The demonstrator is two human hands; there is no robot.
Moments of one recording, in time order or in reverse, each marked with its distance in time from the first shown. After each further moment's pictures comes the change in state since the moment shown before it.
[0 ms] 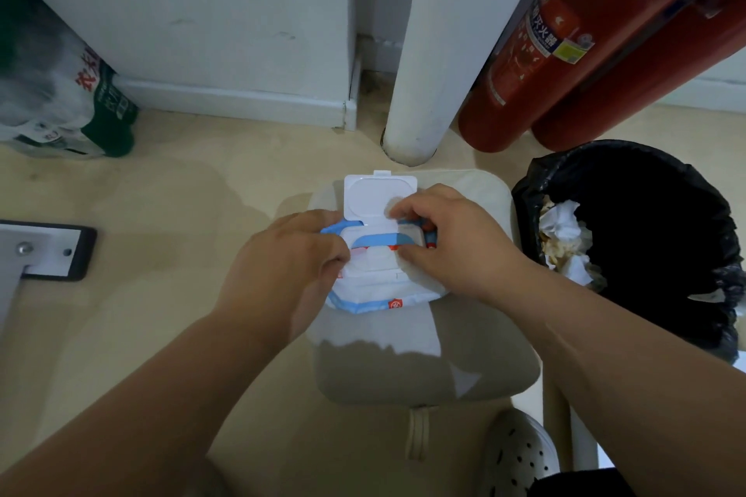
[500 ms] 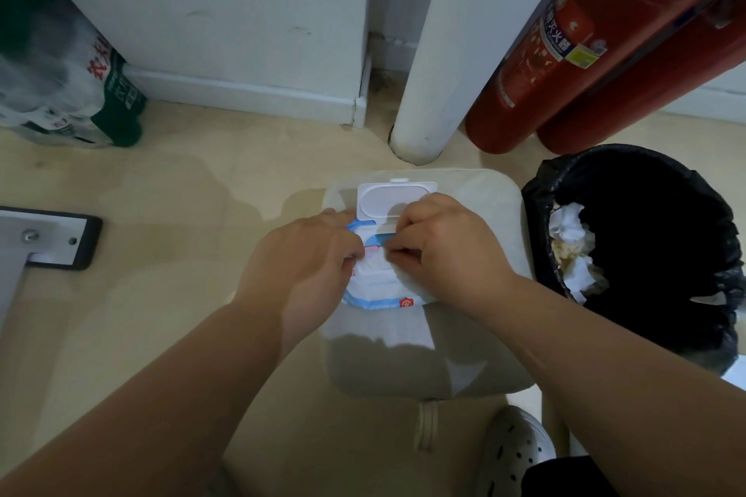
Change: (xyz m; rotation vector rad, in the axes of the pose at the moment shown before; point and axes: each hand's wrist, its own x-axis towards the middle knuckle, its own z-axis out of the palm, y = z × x) left_hand 0.002 0.003 -0.004 -0.036 -0.143 -0.075; right_hand 0.001 -0.013 0.024 -0.288 0.135 -0.345
